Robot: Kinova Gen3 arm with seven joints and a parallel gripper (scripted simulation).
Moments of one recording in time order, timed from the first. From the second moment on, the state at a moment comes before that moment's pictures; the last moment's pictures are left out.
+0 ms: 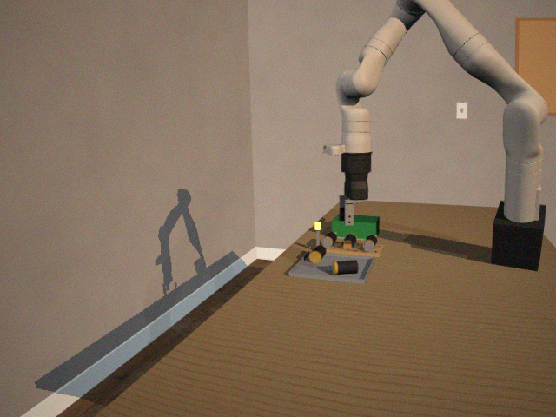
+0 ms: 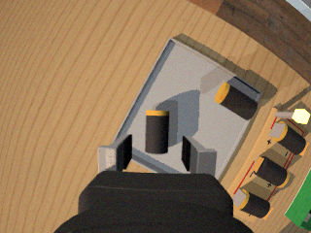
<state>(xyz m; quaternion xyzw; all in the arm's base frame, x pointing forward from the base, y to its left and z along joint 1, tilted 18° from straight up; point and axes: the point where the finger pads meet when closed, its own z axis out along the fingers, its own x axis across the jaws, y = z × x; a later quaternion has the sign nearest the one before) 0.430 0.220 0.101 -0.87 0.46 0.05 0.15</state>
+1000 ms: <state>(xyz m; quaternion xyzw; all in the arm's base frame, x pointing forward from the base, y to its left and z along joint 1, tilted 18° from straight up) 0.441 0.233 0.034 -0.87 0.47 0.05 0.15</state>
